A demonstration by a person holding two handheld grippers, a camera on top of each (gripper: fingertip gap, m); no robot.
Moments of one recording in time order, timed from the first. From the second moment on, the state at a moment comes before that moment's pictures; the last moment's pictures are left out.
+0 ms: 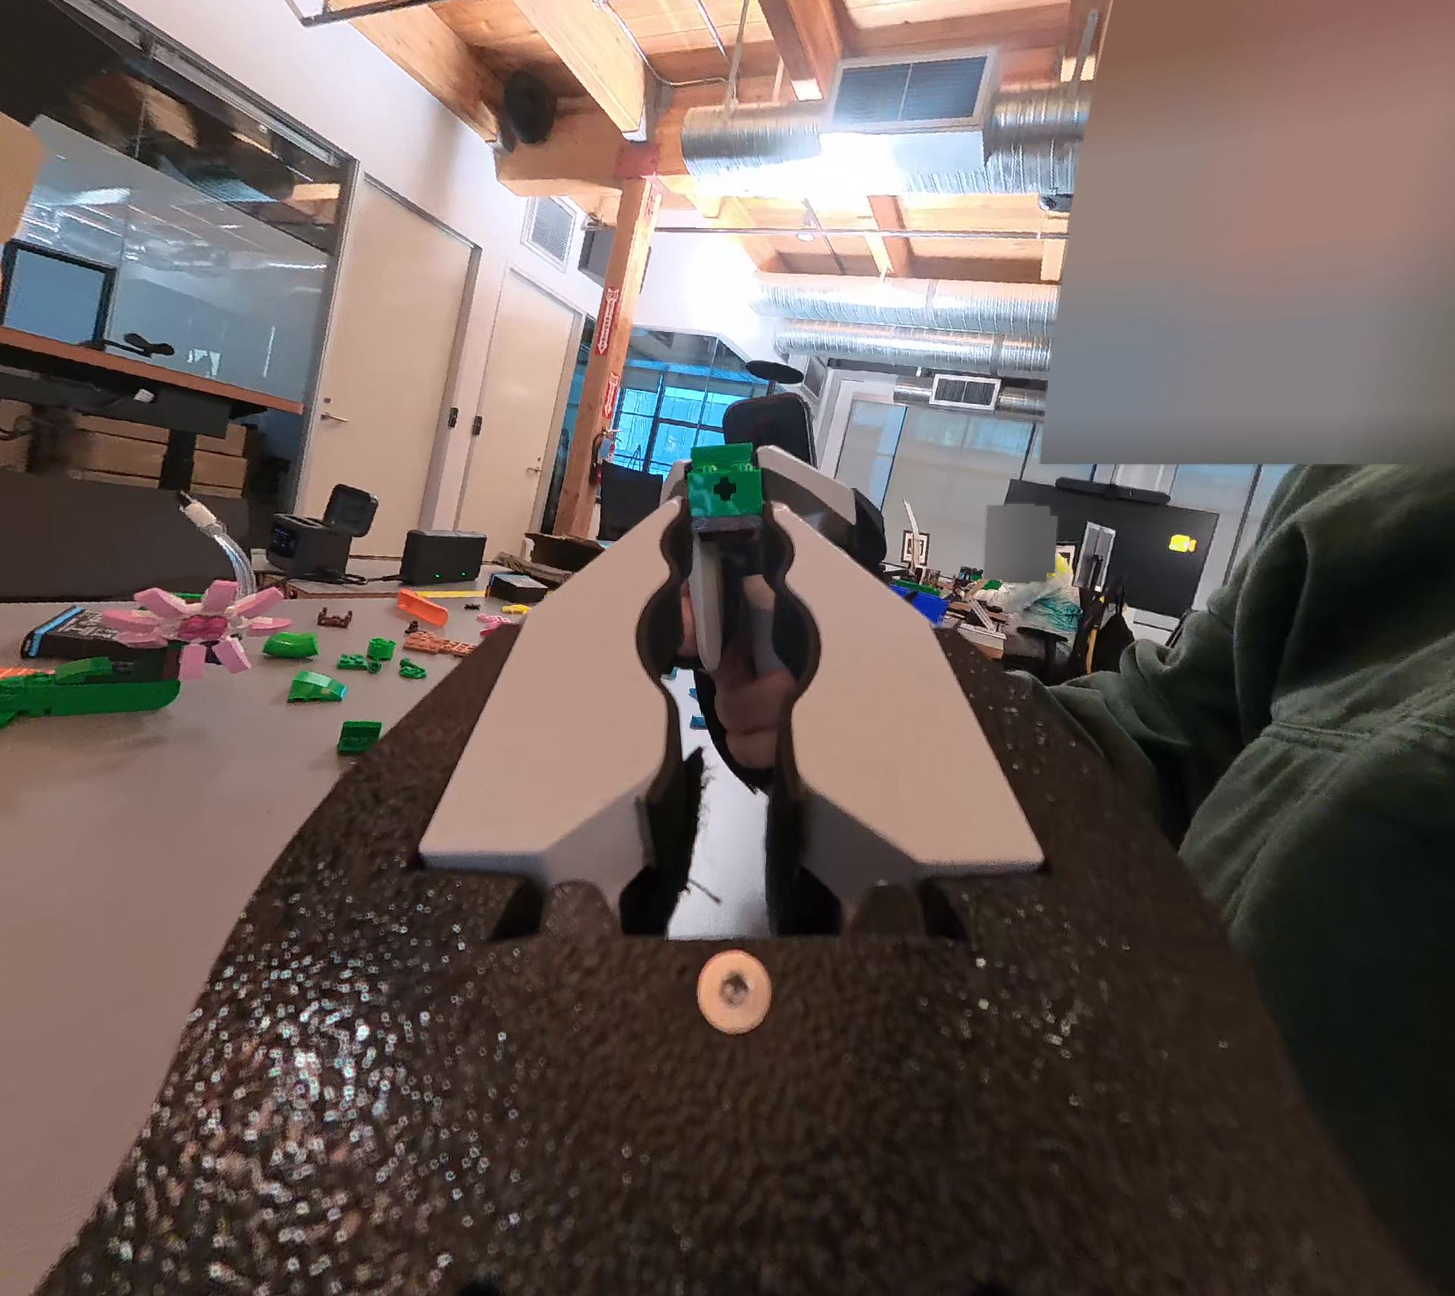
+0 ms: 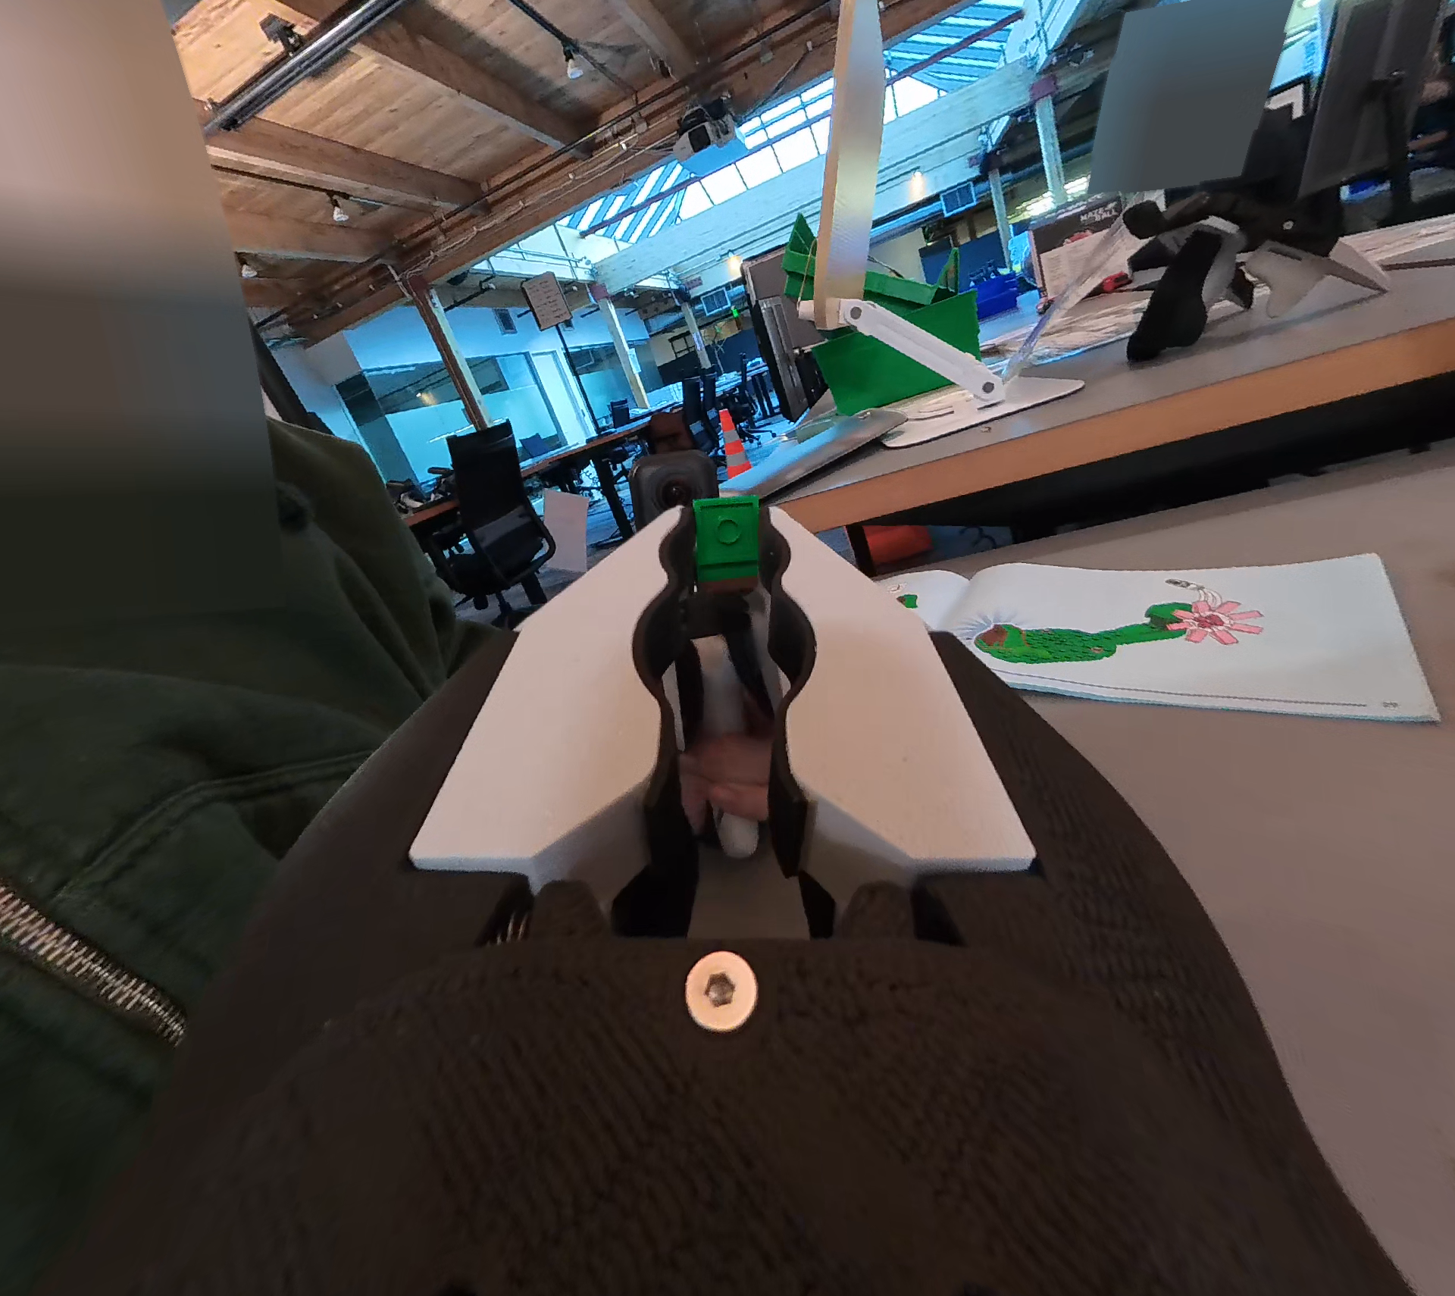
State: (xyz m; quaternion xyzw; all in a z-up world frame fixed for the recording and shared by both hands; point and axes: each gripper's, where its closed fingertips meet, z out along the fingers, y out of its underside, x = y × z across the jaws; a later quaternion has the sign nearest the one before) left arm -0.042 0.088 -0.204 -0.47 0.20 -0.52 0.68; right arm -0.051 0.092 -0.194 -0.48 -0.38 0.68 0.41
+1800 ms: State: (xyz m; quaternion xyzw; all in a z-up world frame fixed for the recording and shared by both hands) left arm -0.048 0.089 -0.200 -0.46 0.18 -0.50 0.71; right arm -0.023 0.123 -0.181 -0.50 -0.40 0.58 0.51
